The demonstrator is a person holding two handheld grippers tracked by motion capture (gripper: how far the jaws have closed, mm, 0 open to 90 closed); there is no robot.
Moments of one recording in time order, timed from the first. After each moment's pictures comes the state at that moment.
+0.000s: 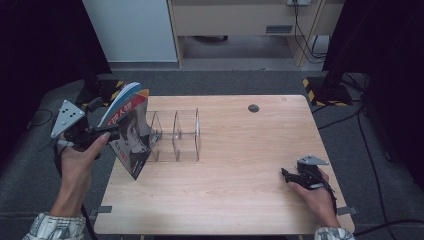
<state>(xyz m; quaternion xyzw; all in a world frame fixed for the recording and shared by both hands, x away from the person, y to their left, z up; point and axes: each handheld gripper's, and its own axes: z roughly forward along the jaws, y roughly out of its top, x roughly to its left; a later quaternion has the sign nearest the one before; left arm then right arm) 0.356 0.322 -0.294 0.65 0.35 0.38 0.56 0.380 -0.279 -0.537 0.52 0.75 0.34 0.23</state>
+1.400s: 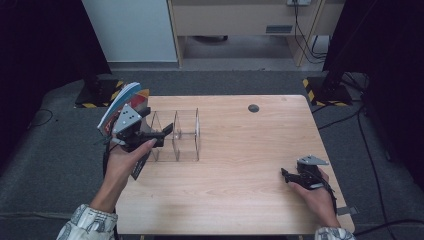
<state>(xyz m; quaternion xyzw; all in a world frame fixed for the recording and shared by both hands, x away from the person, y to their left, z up) 0.387 0.237 -0.340 0.72 0.34 0.29 0.53 0.380 -0.279 -0.537 0.52 0.75 0.34 0.23</state>
